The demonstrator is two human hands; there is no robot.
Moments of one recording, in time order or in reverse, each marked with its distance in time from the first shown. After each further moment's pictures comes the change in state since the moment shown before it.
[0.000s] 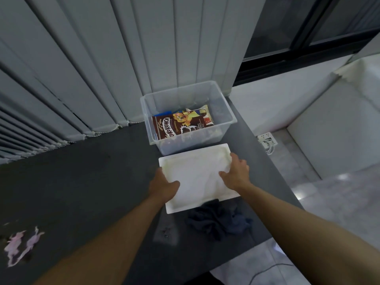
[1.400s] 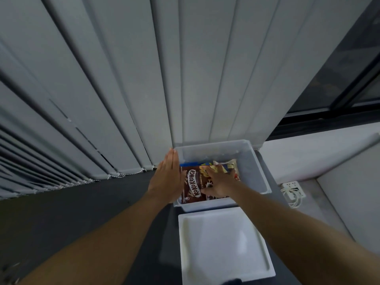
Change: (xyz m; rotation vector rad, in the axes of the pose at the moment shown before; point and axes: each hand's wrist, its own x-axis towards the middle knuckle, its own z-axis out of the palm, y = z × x) left_hand 0.109 0.097 -0.115 0.549 0.296 0.545; right_hand 0.131 -0.178 -0.002 -0.646 -0.322 -0.500
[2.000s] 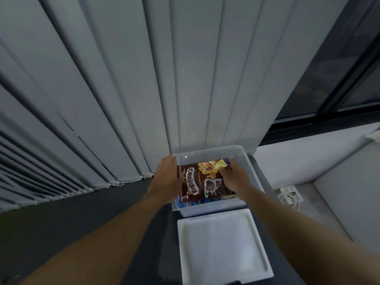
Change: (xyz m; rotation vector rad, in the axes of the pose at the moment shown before) left_hand 0.000 0.007 -0.022 -0.159 0.052 0.029; right_hand -0.048 0.014 -0.037 0.798 0.462 0.252
